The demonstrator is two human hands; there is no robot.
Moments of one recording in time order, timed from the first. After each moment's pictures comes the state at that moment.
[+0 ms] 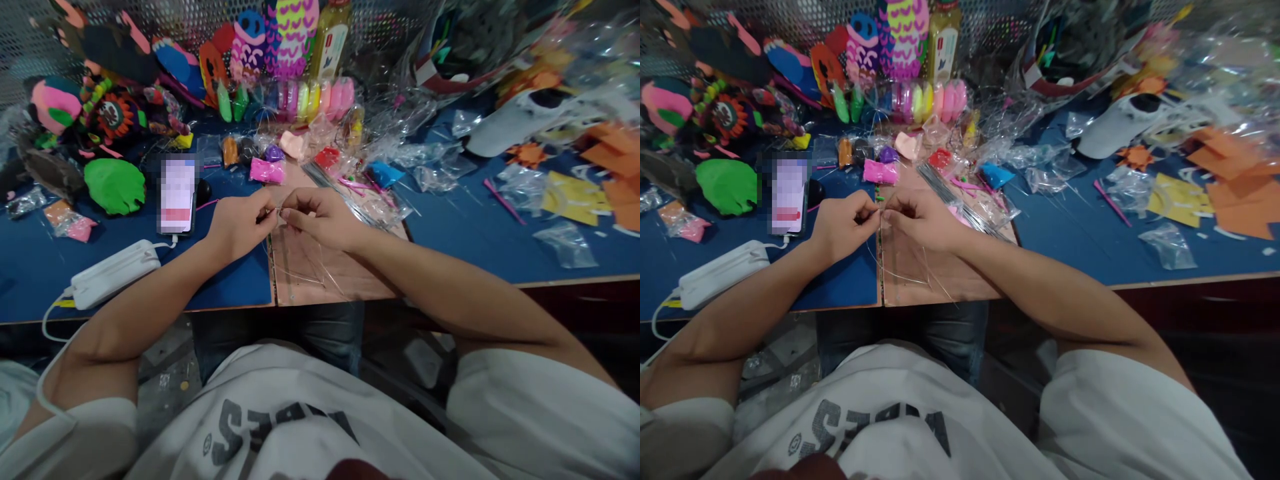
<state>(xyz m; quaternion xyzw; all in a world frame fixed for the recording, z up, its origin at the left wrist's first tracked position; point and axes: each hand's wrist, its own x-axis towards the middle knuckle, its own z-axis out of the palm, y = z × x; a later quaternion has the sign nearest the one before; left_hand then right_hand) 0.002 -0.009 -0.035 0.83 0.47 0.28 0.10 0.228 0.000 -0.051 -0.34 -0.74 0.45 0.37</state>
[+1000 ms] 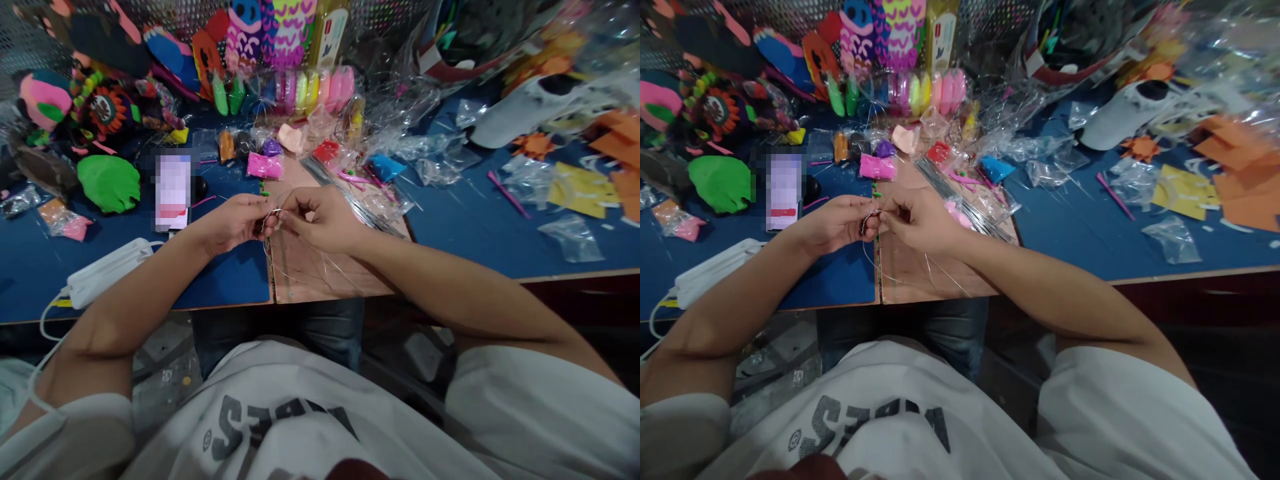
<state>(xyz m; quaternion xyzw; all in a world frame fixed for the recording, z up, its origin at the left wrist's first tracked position) 0.004 0.000 -0.021 0.42 0.39 0.26 0.78 0.227 -0.012 -0.048 -0.35 -0.77 0.38 0.38</state>
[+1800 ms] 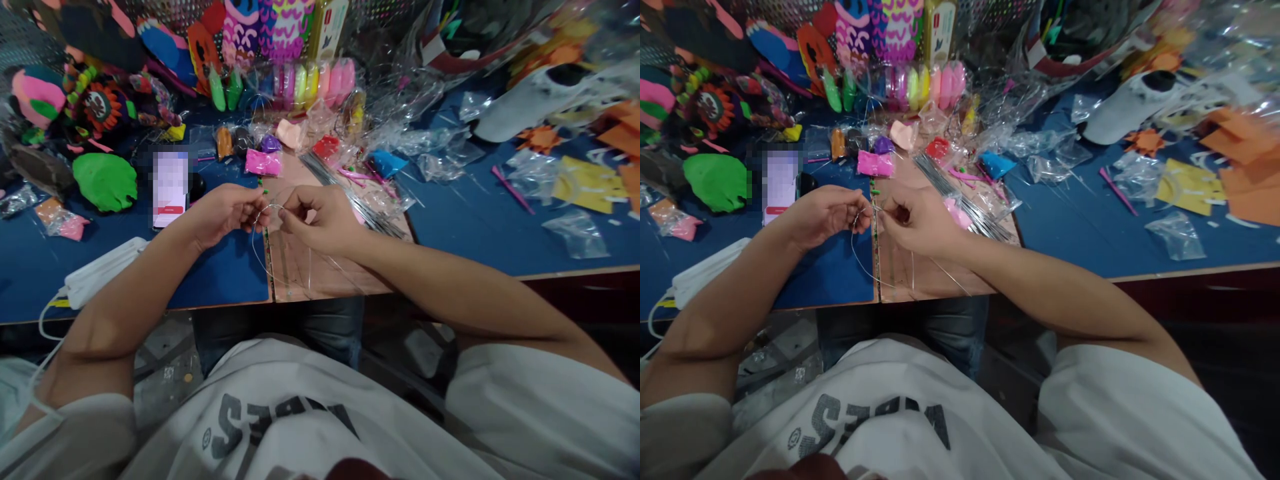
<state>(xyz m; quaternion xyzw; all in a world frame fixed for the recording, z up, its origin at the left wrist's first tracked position) -0.008 0.009 -0.010 0.50 0.44 0.24 0.70 0.225 -0.018 -0.051 -0.37 -0.77 0.30 0.43</state>
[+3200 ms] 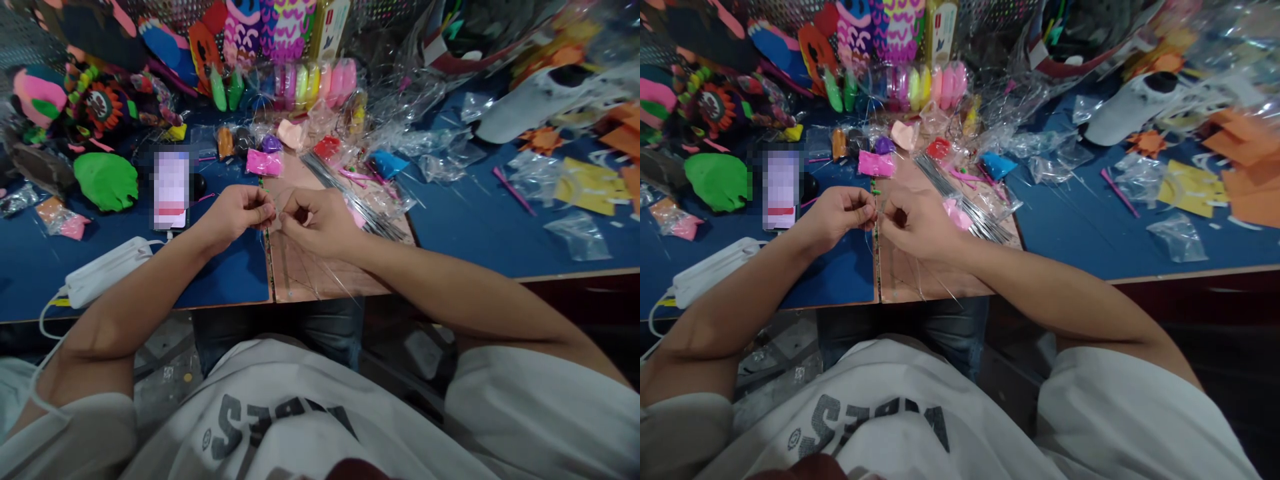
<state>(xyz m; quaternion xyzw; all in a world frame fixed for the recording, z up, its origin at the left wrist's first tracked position) 0.005 0.000 -0.027 0.56 0.42 0.33 0.63 0.220 -0.021 -0.050 -0.36 -0.78 0.28 0.43</state>
